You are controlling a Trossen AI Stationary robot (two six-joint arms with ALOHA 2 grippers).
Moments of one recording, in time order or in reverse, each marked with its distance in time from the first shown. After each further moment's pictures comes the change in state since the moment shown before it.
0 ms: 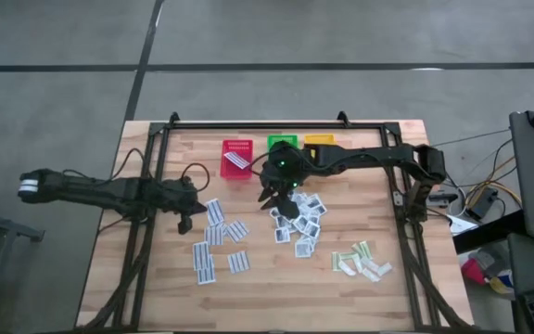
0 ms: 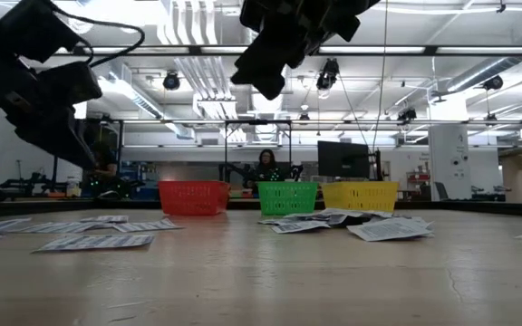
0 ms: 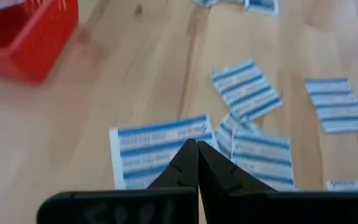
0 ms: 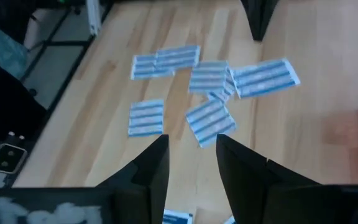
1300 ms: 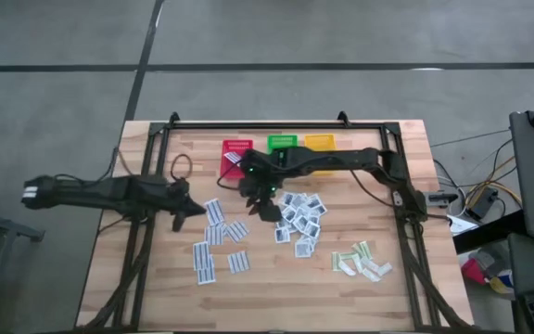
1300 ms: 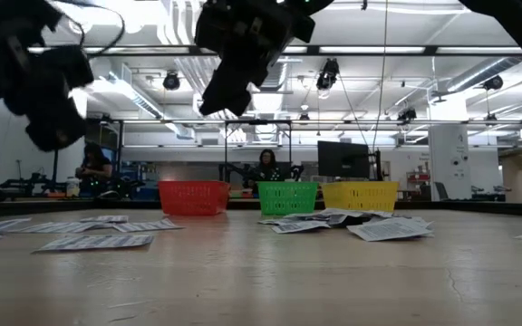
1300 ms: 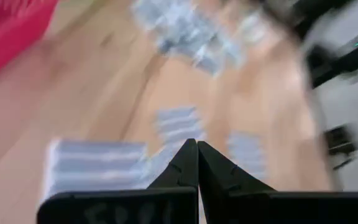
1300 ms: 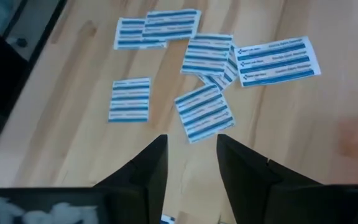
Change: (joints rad) left arm -0.001 -0.110 0.001 -0.038 0.115 -0.316; right arm 0.032 0.314 0.427 -0.362 0.042 -0.134
